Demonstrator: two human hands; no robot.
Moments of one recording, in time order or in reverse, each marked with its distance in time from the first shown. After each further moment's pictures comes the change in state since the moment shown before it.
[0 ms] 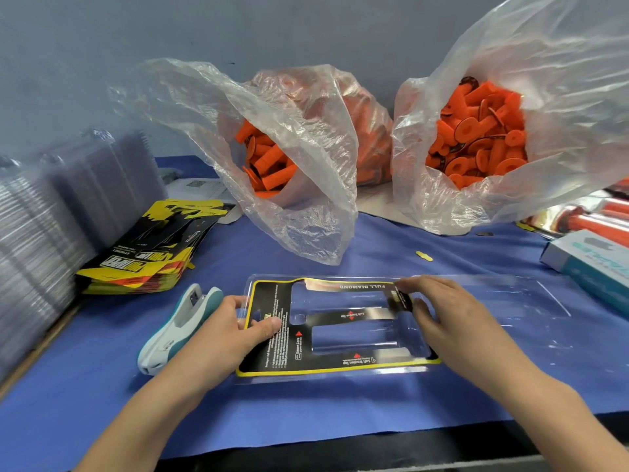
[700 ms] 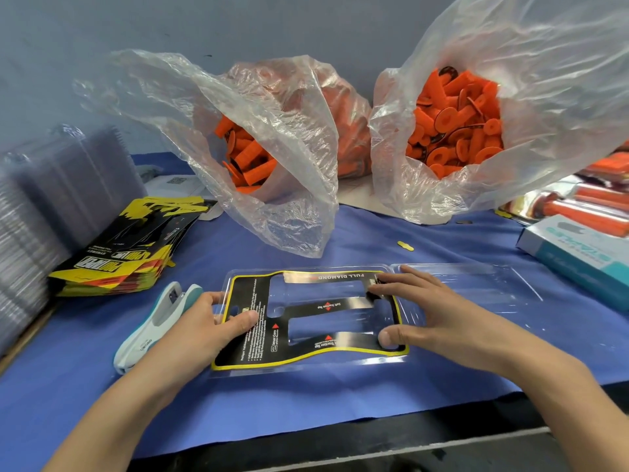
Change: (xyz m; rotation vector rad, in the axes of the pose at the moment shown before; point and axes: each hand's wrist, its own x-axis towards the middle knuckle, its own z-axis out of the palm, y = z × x) left_hand 0.011 -0.009 -0.007 -0.010 -0.049 -0.009; right_hand -0.004 0.006 -0.026 0.148 -0.392 -0.024
